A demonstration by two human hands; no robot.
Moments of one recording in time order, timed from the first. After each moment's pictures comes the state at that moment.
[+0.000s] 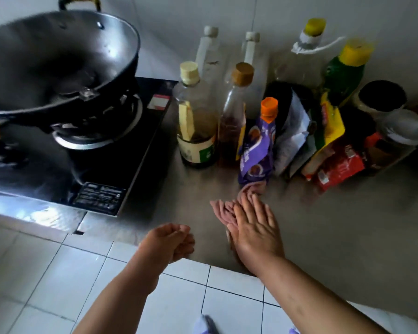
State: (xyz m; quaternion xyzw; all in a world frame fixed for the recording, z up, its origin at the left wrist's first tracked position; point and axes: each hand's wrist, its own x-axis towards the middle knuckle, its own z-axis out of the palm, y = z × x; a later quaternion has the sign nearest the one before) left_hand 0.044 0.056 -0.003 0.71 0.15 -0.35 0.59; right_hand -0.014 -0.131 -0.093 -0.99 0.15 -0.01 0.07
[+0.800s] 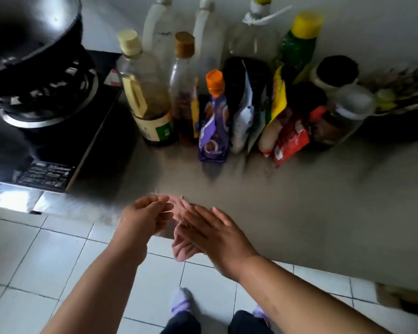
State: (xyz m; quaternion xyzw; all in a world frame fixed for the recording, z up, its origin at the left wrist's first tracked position) left_hand 0.010 -0.011 0.004 0.72 0.19 -0.27 0.61; right_hand -0.089 -0.164 -0.092 -0.98 -0.17 0.03 0.07
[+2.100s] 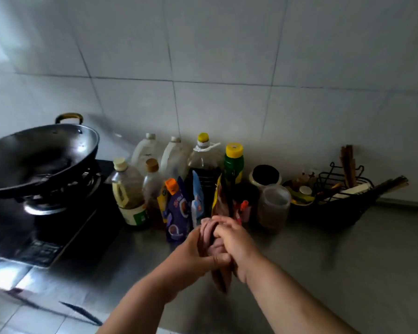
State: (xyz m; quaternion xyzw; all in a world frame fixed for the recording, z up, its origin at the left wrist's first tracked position) left_hand -0.058 -0.166 0.130 0.70 -0.15 -0.38 0.58; right_hand -0.079 -0.295 0.102 -0.63 0.25 0.00 0.73
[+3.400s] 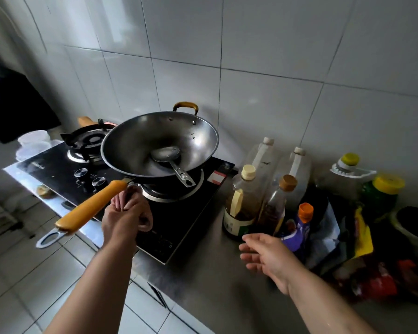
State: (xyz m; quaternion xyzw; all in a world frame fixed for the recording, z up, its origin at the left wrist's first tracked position) left_hand 0.147 0.146 0.108 0.71 0.22 0.11 0.66; right_hand 0.074 -0.137 0.068 -0.67 0.21 0.15 0.69
